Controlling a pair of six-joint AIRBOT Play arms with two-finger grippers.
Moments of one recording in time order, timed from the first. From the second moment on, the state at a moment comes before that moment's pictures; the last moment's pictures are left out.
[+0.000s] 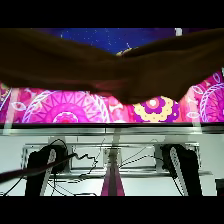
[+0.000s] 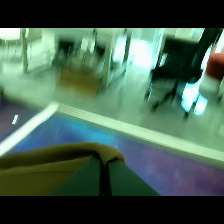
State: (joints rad) left arm 0.18 -0.38 1.14 0.75 -0.44 -0.69; right arm -0.24 -0.41 1.31 -0.82 0.97 1.01
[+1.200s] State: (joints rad) left arm 0.13 -1.50 0.95 -0.09 -0.76 -0.61; right arm -0.15 -1.45 1.29 -0.82 0.53 1.22
